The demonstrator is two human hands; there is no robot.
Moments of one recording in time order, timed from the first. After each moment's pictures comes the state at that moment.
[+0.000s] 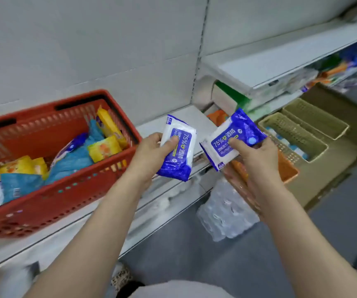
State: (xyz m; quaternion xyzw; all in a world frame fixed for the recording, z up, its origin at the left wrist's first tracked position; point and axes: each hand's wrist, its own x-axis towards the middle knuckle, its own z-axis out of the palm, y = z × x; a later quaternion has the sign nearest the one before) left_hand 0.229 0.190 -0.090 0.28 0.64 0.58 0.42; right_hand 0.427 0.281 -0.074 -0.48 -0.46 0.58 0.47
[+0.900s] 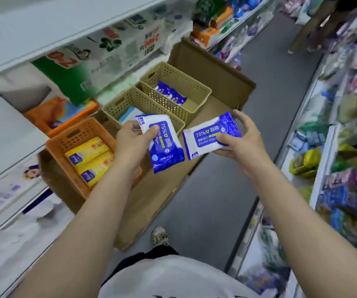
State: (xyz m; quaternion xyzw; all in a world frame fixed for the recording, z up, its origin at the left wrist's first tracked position) left_hand 0.655 0.550 -0.150 0.23 0.61 0.57 0.49; right_hand 0.884 0.581 -0.106 -0.61 -0.42 0.54 0.40
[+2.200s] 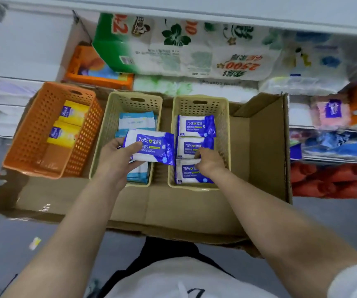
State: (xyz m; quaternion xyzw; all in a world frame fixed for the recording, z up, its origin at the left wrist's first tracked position) left_hand 0.738 0.788 -0.225 -0.25 0.65 0.67 0.25; right_hand 0.803 1.019 -0.330 -0.26 -0.89 0.26 -0.27
